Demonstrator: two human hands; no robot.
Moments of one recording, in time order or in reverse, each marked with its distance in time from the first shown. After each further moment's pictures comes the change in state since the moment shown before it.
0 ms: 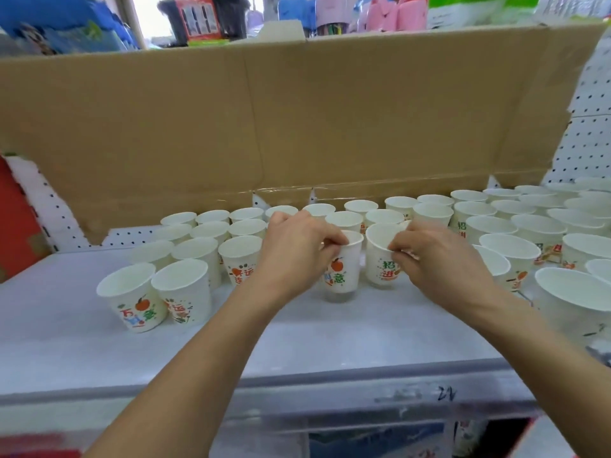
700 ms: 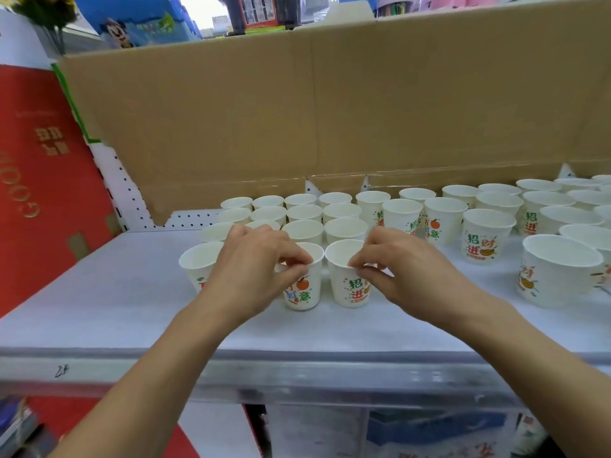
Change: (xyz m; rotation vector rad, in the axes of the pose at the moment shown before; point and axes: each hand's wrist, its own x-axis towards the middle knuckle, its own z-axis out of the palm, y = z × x) left_hand -0.091 -0.085 -0.057 0.058 0.018 -0.071; right_hand -0.003 -0.108 0.024 0.219 -0.132 -0.325
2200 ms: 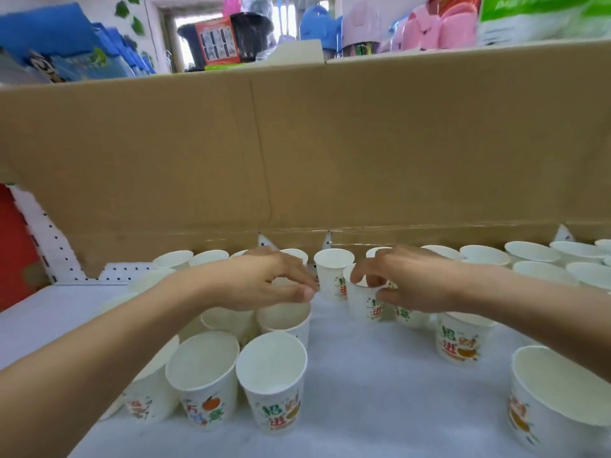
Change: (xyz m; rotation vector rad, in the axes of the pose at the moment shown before) left_hand 0.163 -0.001 0.053 -0.082 -0.646 0.076; right_hand 0.094 0.158 -0.041 -0.286 -0.419 -0.100
